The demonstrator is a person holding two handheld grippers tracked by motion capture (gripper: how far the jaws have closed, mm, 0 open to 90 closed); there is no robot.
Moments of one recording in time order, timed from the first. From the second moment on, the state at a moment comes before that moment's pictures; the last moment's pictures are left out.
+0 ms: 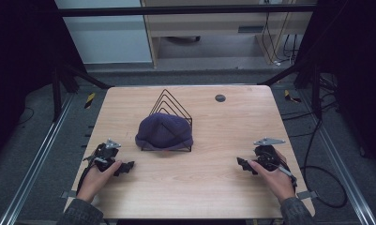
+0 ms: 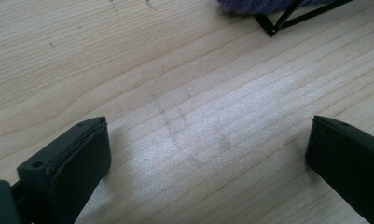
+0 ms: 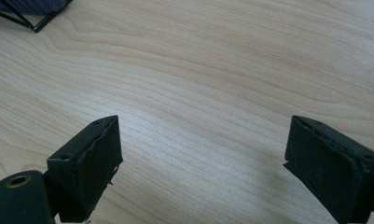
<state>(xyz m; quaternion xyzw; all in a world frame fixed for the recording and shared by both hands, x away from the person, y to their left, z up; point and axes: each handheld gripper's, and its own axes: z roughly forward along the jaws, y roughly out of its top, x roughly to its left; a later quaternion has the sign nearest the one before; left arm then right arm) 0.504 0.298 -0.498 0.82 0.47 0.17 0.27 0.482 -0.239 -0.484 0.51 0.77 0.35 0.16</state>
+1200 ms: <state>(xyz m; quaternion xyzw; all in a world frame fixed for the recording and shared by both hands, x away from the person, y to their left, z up) 0.503 0.296 -0.498 0.82 0.47 0.17 0.28 0.479 -0.215 -0.511 0.49 0.78 0.33 0.21</state>
